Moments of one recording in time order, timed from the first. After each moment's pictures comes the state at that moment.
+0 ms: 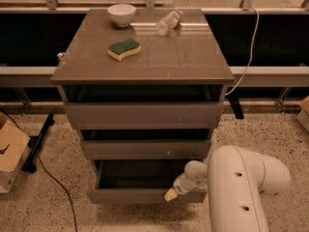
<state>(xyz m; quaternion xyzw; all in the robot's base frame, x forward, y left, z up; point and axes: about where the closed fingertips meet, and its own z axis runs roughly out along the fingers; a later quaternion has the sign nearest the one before) 0.577 -0.107 0.172 -0.36 0.91 0.18 0.11</state>
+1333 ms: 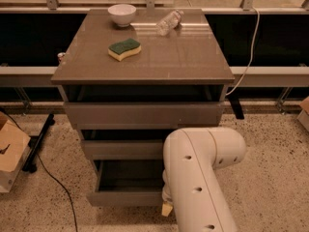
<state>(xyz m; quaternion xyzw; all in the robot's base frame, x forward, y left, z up) 0.511 -0.078 0.160 -0.60 0.79 0.10 -0.01</state>
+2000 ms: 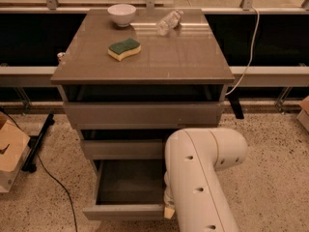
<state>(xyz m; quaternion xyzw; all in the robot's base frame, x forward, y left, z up) 0.509 -0.079 0.161 -0.60 0.79 0.11 -0.01</state>
